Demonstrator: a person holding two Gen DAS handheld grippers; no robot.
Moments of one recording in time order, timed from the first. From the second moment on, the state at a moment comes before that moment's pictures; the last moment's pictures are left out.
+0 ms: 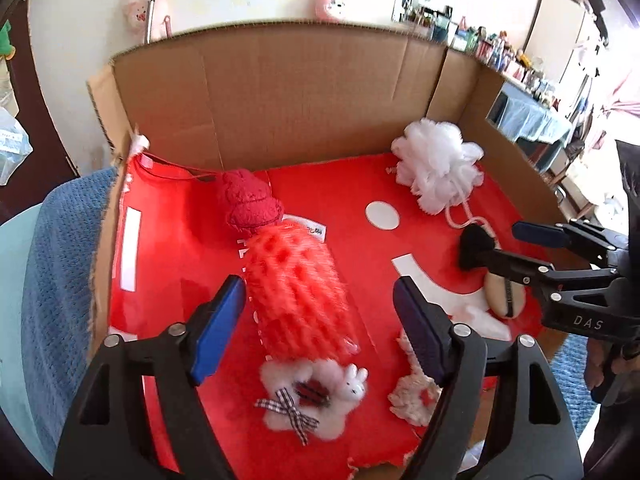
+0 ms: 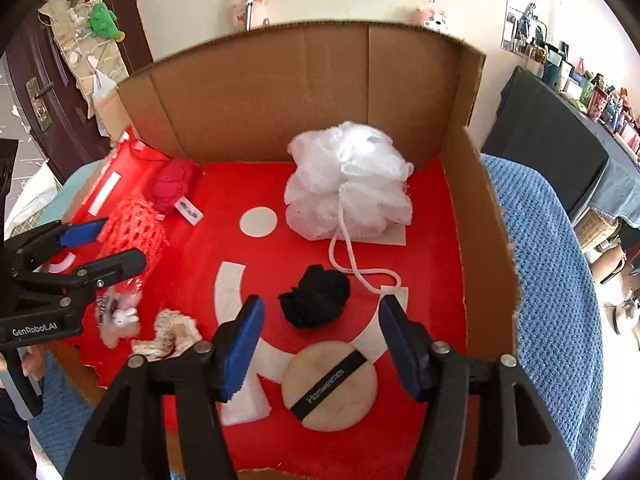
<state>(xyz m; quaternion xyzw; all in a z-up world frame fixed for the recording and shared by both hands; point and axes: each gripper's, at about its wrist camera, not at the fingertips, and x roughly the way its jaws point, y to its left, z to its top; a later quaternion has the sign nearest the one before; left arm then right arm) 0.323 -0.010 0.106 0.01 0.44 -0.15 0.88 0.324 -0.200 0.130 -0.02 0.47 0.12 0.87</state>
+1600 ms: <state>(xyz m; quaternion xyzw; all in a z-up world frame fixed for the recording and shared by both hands) 0.113 0.009 0.140 0.00 0.33 -0.11 0.94 0.133 -0.204 0.151 0.05 0.35 0.14 0.92</state>
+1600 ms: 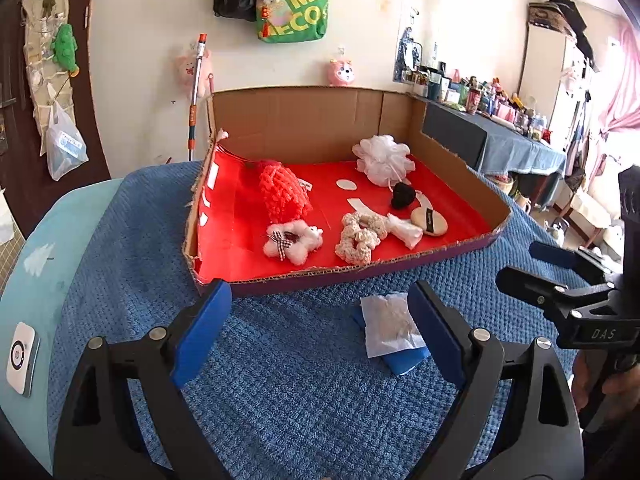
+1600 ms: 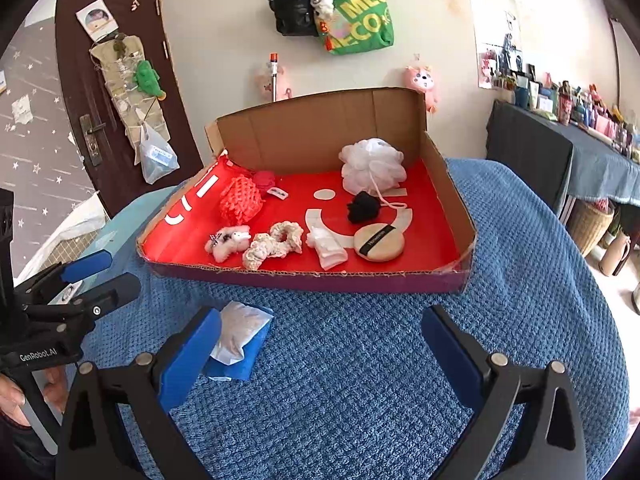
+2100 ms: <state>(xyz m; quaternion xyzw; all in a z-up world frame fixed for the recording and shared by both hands) 0.068 0.015 0.174 0.00 0.30 -0.08 0.95 0.101 -0.200 0.178 0.04 0.32 0.15 0.93</state>
